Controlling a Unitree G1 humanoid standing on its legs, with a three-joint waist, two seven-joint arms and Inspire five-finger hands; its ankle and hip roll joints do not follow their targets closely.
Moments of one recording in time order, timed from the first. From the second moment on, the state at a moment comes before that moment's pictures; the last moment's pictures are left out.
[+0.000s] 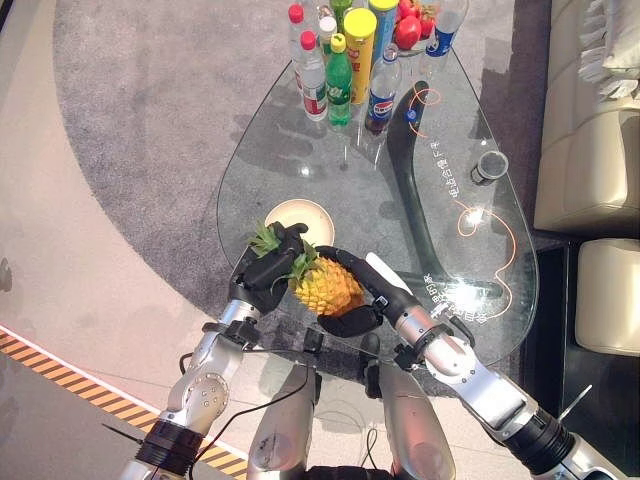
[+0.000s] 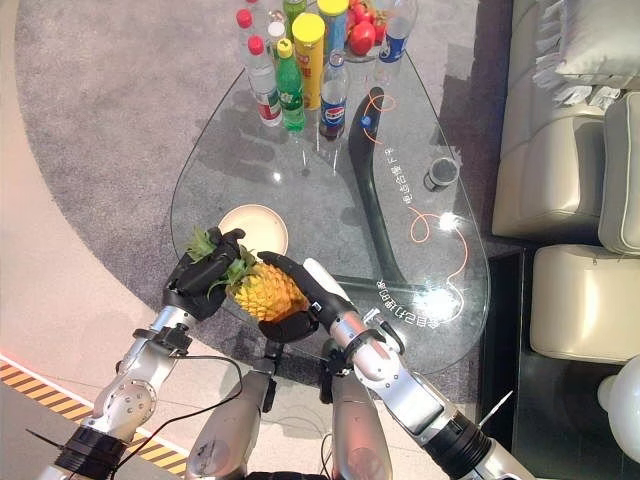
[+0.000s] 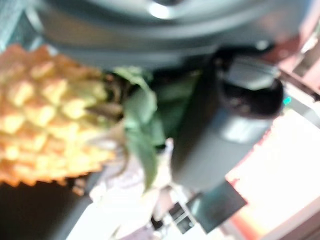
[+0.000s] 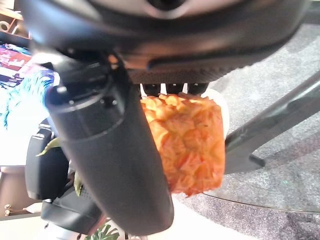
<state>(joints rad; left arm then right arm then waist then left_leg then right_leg) -0.13 0.43 -0.26 0.04 -1.16 -0.10 -0.17 -0.25 -0.54 0.59 -0.19 0.02 0.13 -0.07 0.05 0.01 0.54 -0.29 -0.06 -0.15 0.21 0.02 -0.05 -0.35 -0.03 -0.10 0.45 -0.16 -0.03</state>
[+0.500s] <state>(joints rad) -0.13 0.40 -0.26 0.05 -1.10 -0.12 -0.18 -0.22 -0.53 0.57 -0.19 0.00 0.13 -0.07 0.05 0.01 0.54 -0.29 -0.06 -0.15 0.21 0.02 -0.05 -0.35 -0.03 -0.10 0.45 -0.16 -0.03</state>
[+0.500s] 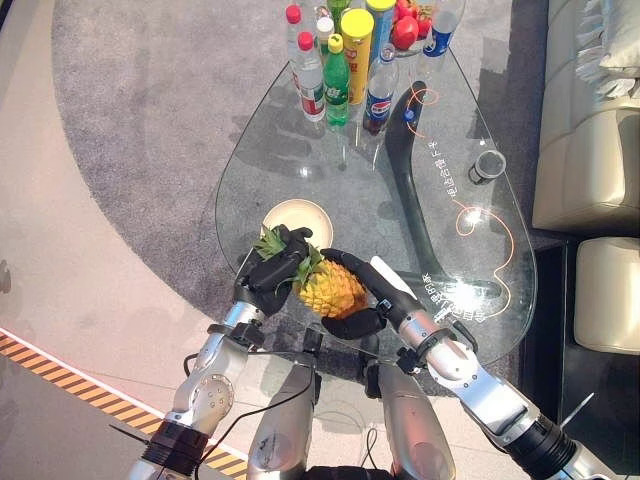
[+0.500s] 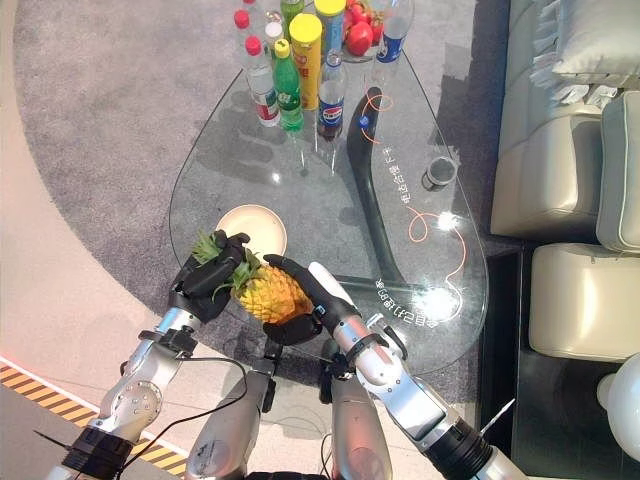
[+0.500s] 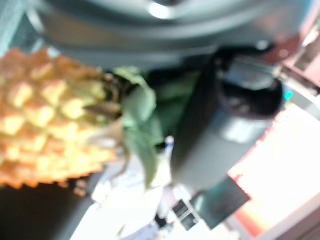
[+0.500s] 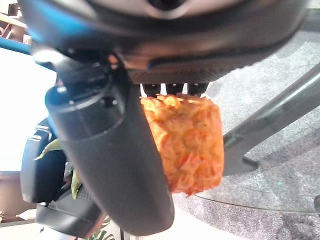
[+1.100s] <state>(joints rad) -0.13 0.40 -0.25 0.05 -1.06 -0.14 -0.18 -0.18 -0.51 0.53 -0.18 0.00 0.13 -0.09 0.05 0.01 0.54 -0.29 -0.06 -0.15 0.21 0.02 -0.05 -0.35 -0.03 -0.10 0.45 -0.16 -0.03</state>
